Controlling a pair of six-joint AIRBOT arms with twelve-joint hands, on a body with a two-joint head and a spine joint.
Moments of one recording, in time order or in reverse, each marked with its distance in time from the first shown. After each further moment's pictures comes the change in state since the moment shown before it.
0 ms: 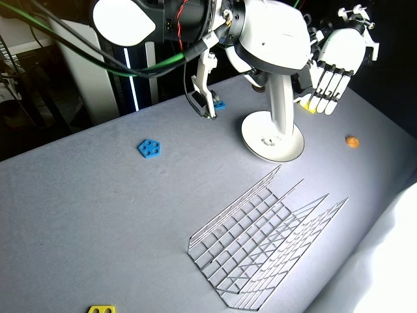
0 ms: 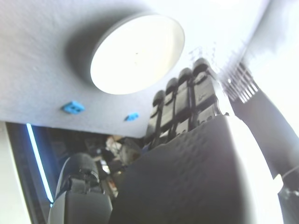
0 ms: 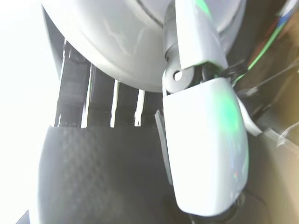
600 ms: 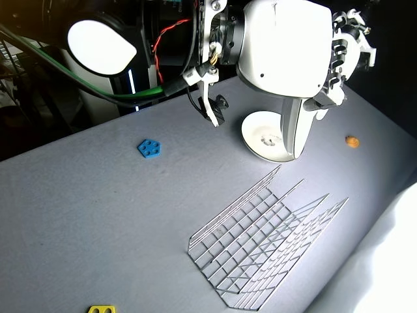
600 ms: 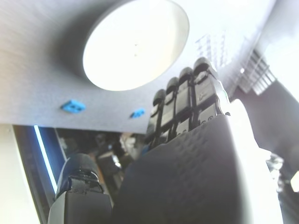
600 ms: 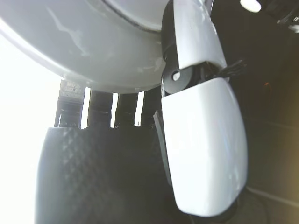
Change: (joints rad) left arm -0.042 -0.047 -0.068 0.057 0.023 -0.006; right arm -0.006 0.008 0.095 0.130 0.058 0.213
